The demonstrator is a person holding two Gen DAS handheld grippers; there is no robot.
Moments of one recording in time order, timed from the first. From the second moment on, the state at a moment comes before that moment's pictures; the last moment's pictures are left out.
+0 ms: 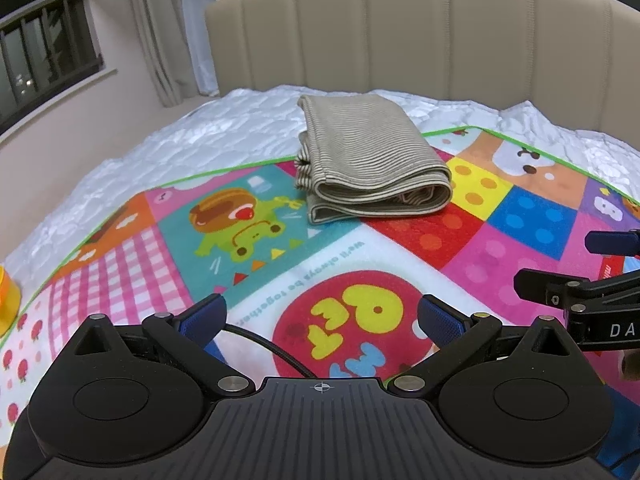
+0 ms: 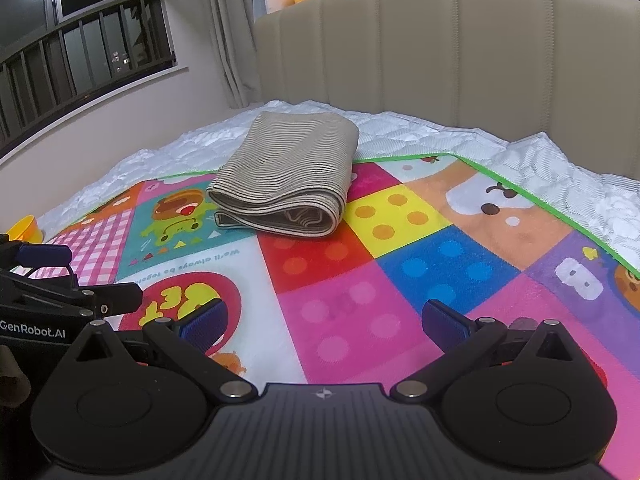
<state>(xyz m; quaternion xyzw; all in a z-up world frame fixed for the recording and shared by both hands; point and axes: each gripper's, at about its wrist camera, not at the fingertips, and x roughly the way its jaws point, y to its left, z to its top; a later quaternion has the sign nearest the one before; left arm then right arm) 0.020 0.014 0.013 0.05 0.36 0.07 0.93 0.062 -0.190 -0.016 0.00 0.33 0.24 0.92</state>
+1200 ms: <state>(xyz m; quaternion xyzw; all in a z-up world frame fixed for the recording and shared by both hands) 0.019 0.014 0.013 0.05 0.36 0.07 0.93 0.062 -0.192 -0.016 0.00 0.33 0.24 0.92</state>
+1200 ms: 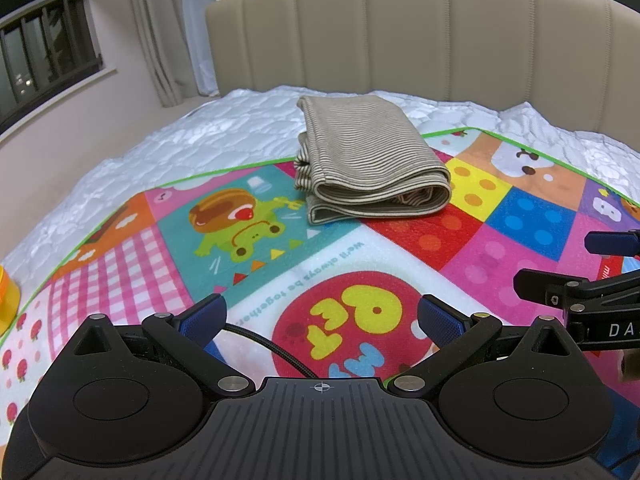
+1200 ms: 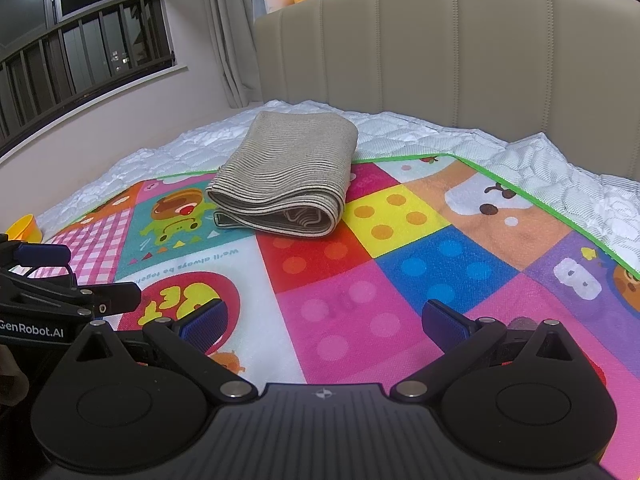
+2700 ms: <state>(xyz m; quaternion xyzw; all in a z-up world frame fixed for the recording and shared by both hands) 0.018 0.011 0.013 0.05 0.36 0.07 0.93 0.060 -0.190 -0.016 0.00 0.33 0.24 0.92</state>
